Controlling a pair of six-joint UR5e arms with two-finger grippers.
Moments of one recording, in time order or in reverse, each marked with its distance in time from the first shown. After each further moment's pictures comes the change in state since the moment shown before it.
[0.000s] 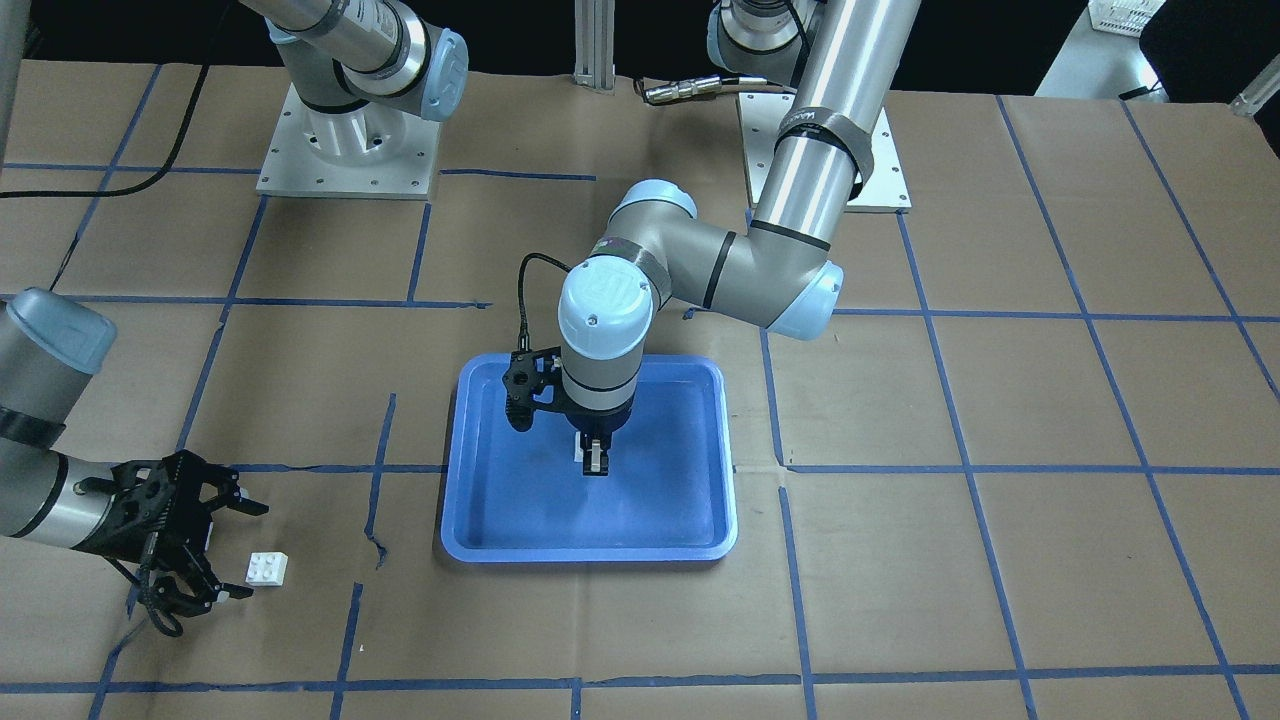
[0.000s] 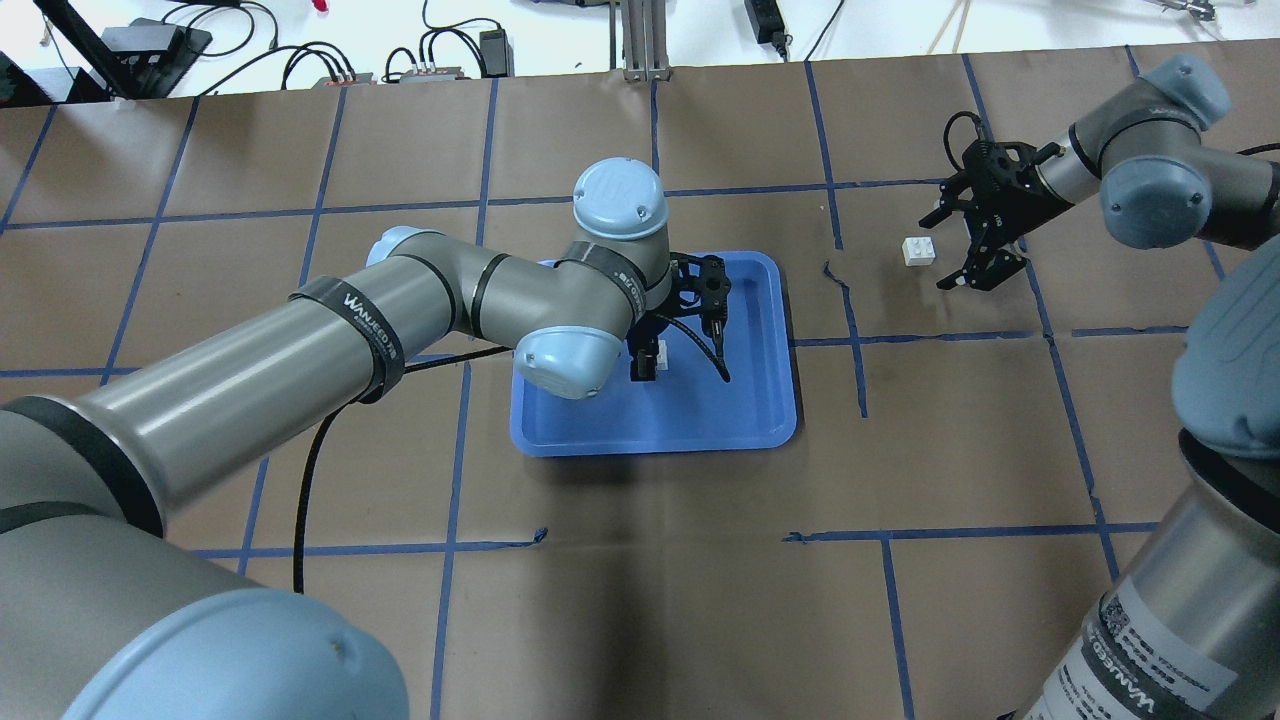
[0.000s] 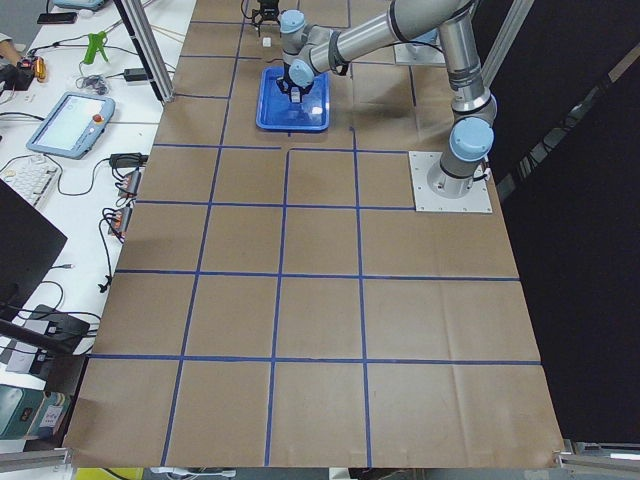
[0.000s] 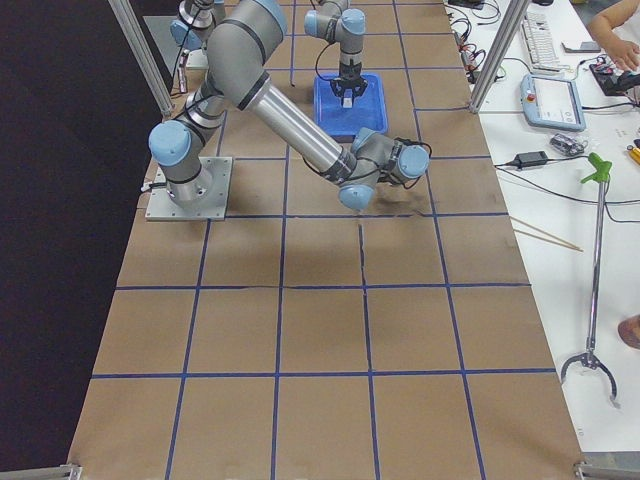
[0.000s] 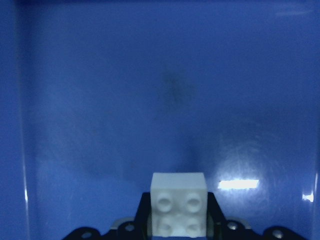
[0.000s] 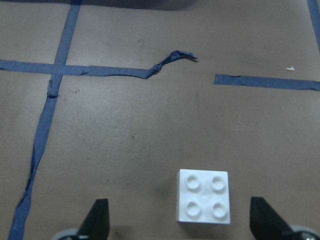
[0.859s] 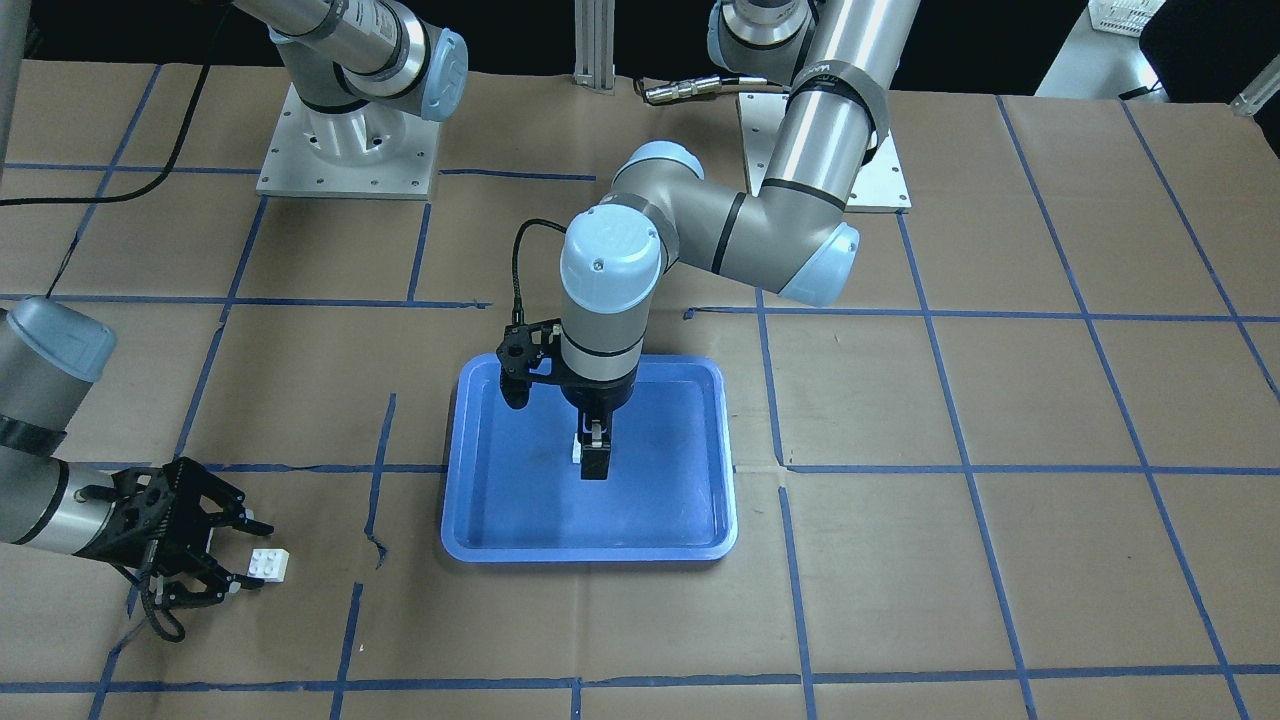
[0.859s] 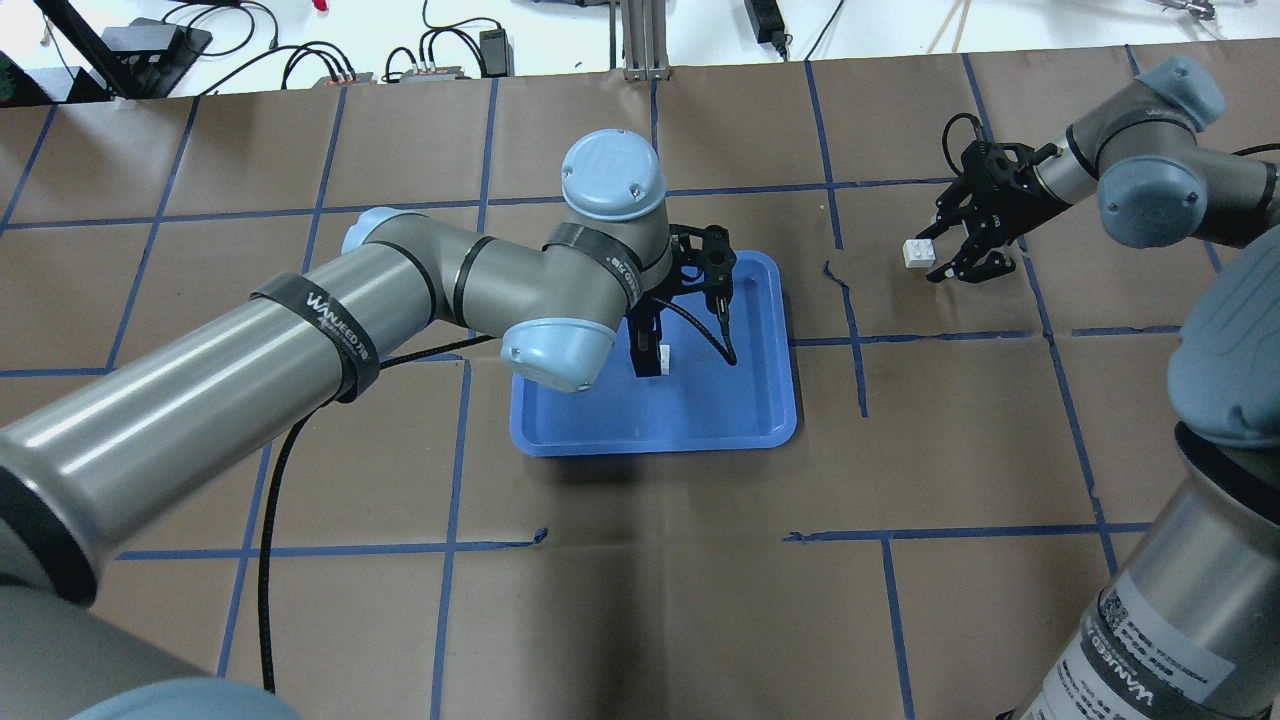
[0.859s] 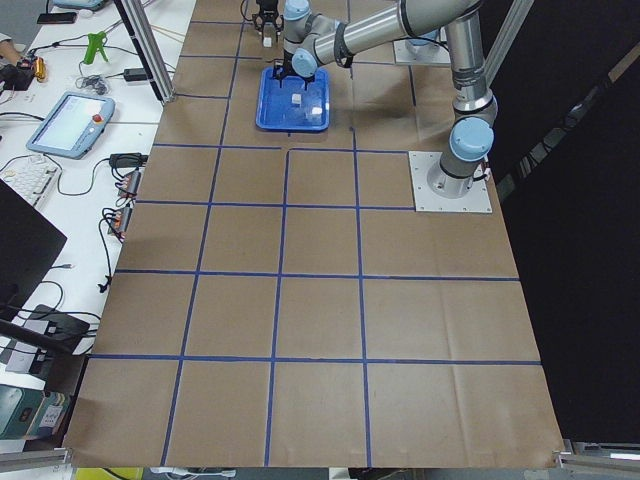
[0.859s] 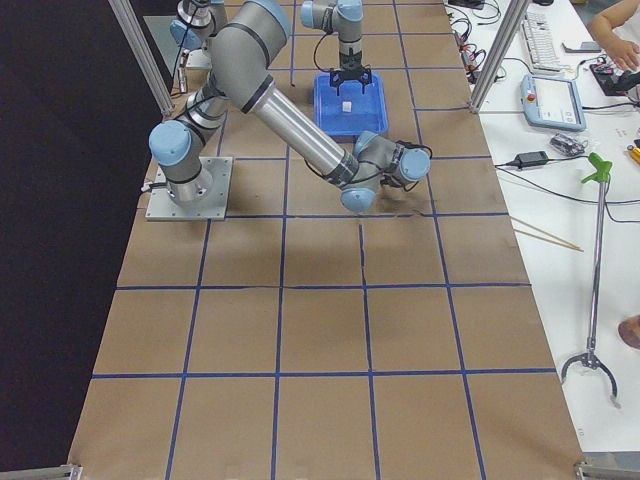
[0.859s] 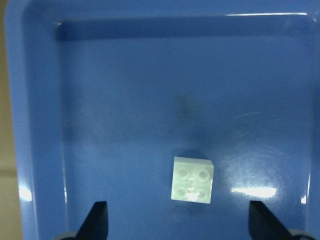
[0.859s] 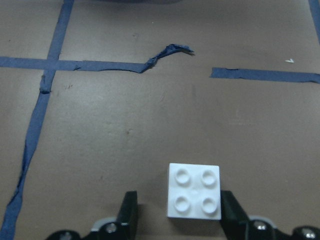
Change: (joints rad) left arm 0.015 0.126 0.015 -0.039 0.005 -0.052; right arm 0.000 0.016 -0.013 0.000 0.000 0.010
